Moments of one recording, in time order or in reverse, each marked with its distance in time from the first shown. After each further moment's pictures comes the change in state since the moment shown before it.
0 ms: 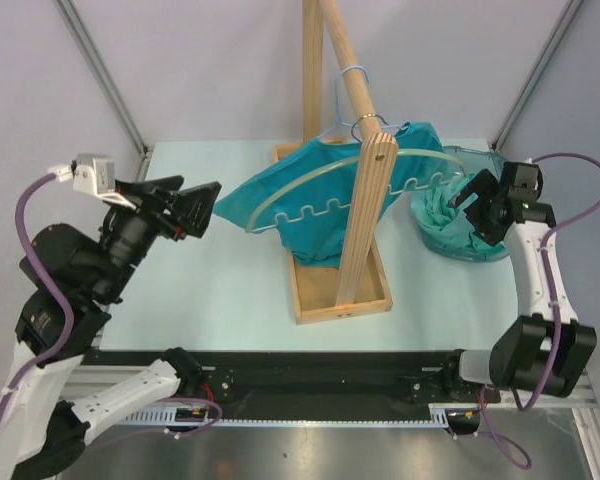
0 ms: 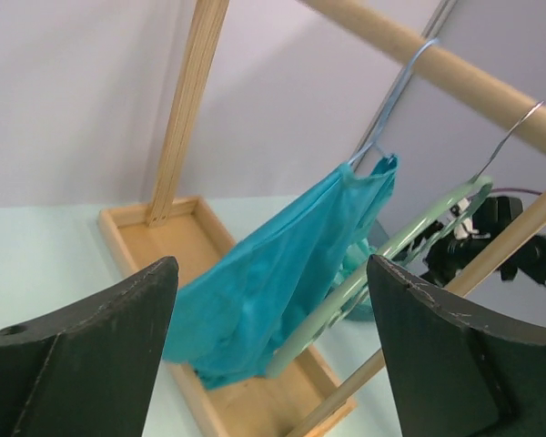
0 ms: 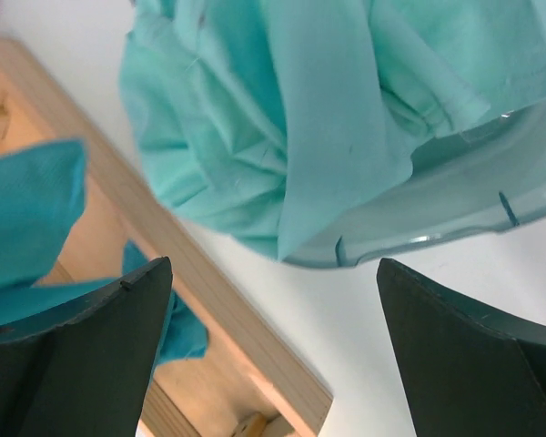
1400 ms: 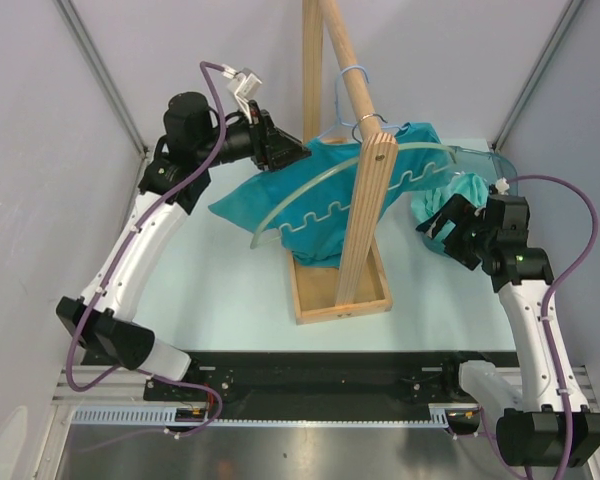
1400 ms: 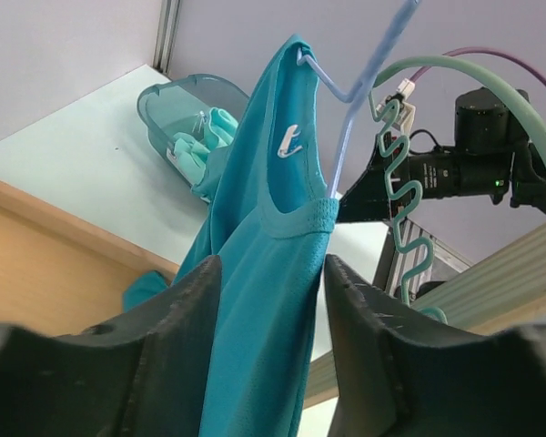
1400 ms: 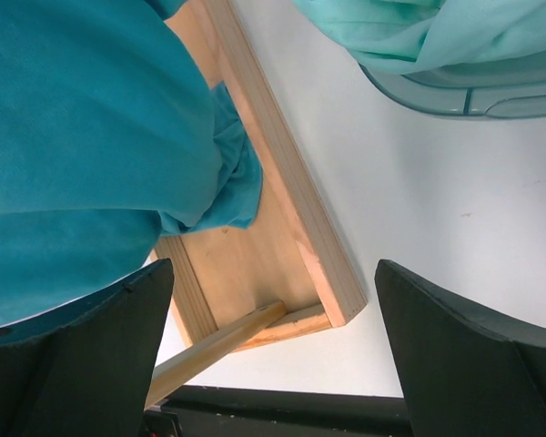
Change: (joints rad) left arm 0.311 0.750 0.295 0.215 1.020 -0.001; right arm 0.190 -0.424 -0.195 -0.063 -0.146 0.000
